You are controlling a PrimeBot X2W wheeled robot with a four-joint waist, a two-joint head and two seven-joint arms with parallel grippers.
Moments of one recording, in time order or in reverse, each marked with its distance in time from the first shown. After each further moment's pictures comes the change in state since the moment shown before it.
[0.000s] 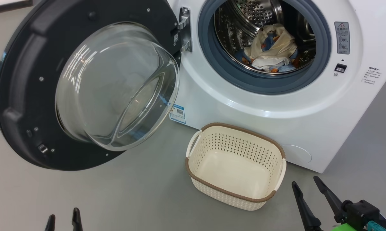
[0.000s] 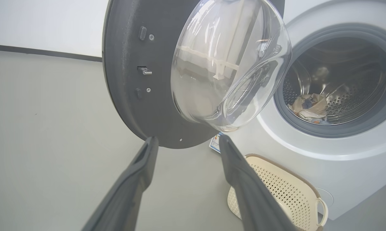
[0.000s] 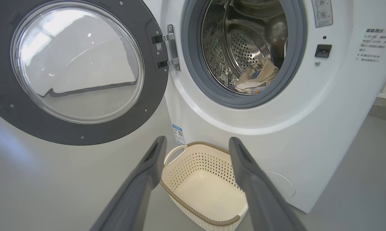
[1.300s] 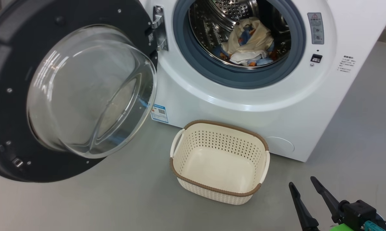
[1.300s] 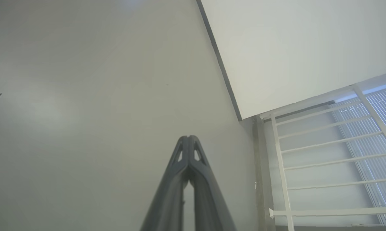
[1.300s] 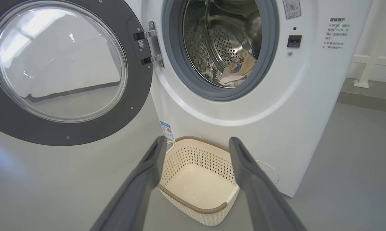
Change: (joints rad) left arm -0.635 0.295 0.735 0.728 -0.604 0.253 0.213; right arm -0.003 0.002 0.012 0.004 0.000 0.000 0.000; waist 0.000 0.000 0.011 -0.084
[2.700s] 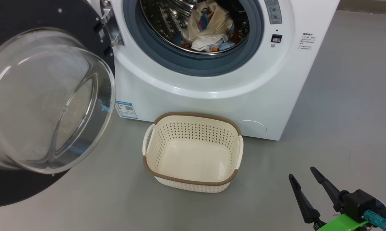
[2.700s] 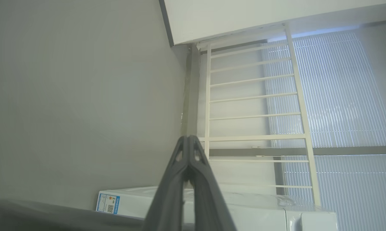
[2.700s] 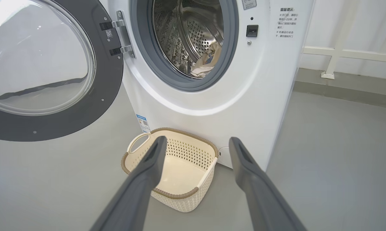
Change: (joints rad) left arm -0.358 0.116 -0.023 0.069 -0.162 0.019 0.283; right arm -0.060 -0.067 0.050 0.019 0.008 0.000 0.000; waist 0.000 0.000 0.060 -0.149
